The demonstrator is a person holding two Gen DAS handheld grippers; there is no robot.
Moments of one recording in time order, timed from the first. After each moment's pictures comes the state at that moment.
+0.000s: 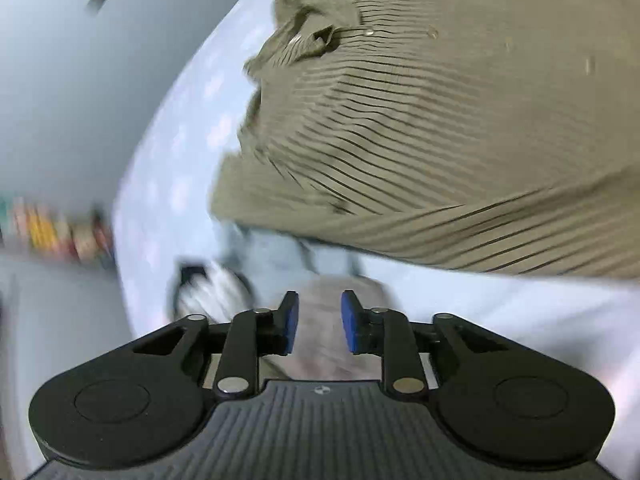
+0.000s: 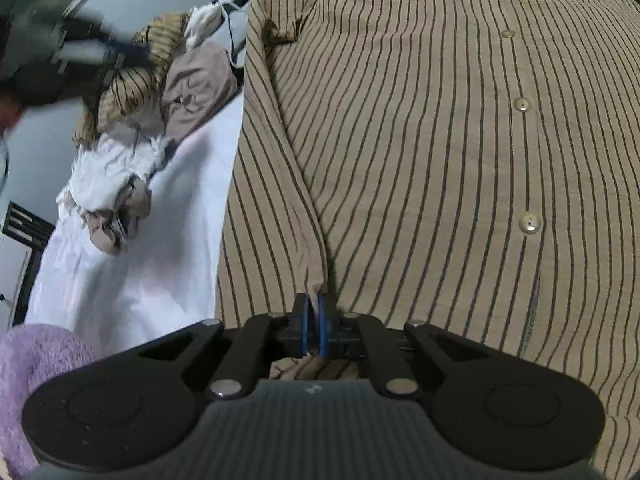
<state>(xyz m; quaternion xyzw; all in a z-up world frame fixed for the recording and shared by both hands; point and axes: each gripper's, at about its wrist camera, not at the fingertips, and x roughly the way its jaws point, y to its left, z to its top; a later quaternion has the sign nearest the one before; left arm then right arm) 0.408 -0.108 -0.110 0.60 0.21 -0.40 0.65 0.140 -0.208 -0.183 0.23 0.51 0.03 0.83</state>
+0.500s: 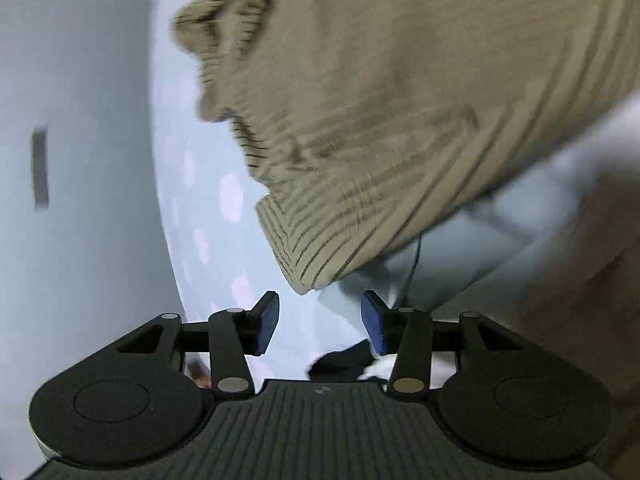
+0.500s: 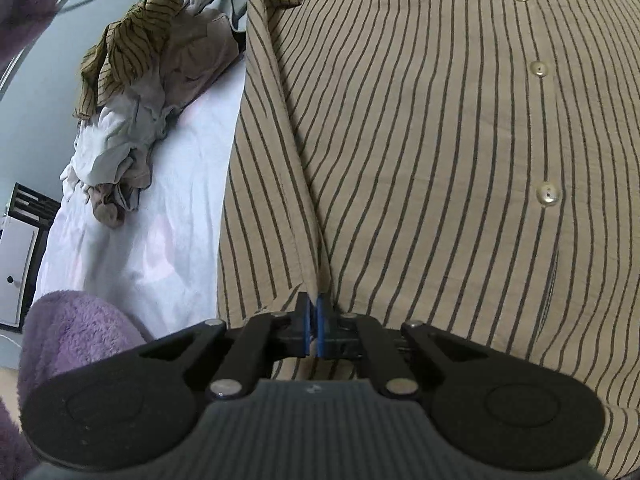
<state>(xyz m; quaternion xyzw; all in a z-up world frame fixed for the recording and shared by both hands) 0.529 -0.158 -0.204 0.80 -0.01 -0.40 0.45 0.148 -0.210 -0.192 0.24 0.54 0.06 0.80</state>
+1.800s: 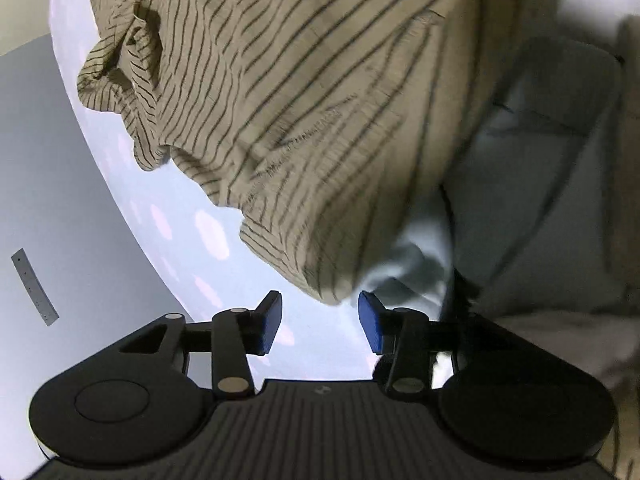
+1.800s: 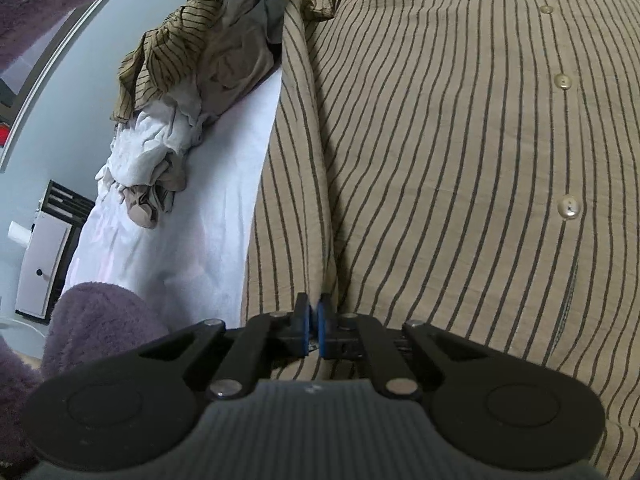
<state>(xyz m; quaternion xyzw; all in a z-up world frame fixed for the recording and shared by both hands) 0.564 -0.184 -0.244 0.87 -0.09 -0.38 0.29 0.146 -0.216 -0.195 0.26 0.51 0.12 0.81</state>
